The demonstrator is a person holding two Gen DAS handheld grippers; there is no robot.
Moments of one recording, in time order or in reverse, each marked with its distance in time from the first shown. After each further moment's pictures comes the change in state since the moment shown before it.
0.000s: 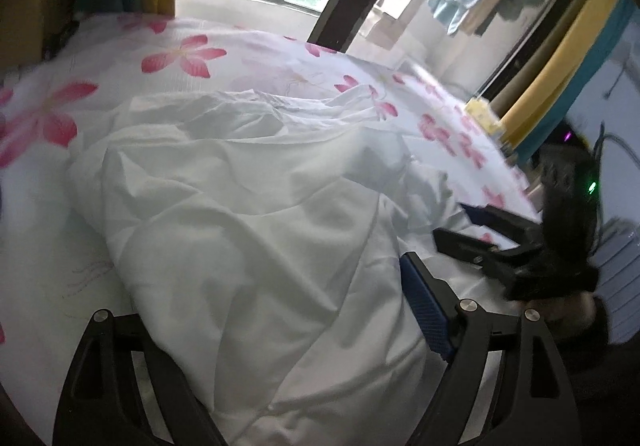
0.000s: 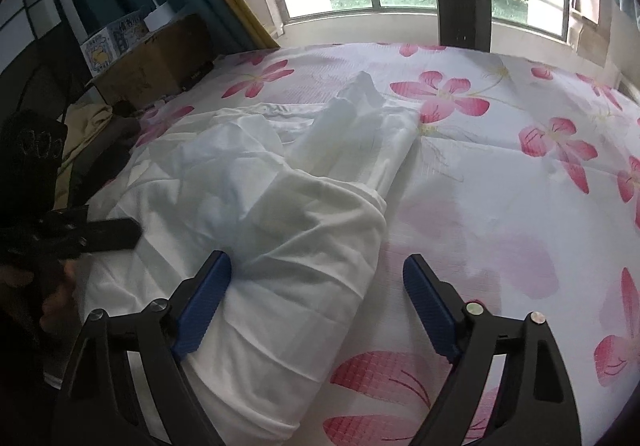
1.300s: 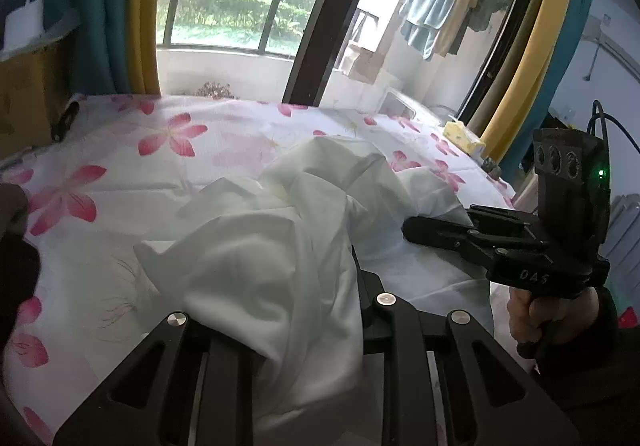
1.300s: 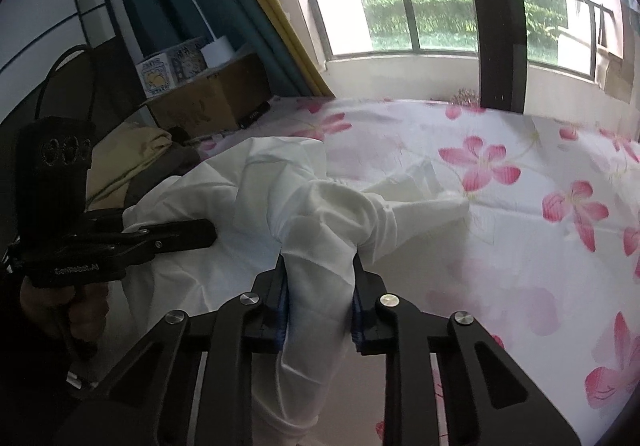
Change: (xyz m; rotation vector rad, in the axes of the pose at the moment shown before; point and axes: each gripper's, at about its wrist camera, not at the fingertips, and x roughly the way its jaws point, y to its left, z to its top) left arm -0.051 -0.032 0.009 0.113 -0.171 0.004; right arm -0.046 0.039 0.017 -0.117 -0.155 0.100
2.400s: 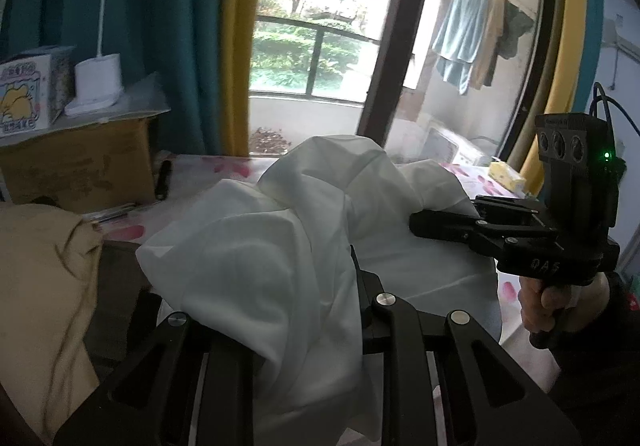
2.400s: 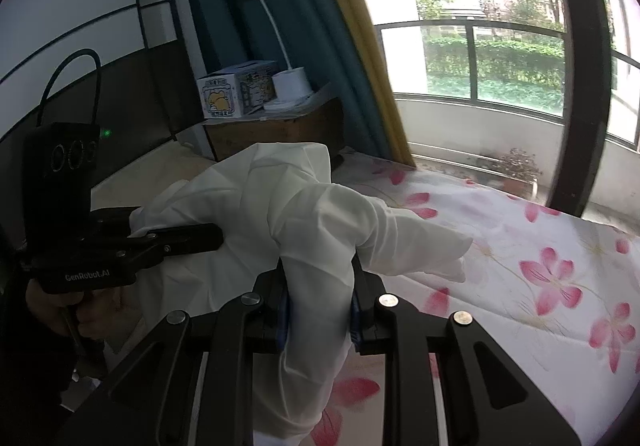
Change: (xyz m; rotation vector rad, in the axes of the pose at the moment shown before) left arm -0.079 0.061 0.023 0.023 -0.137 0.182; right arm 0.042 0.078 0.068 -0.160 -0.080 0.137
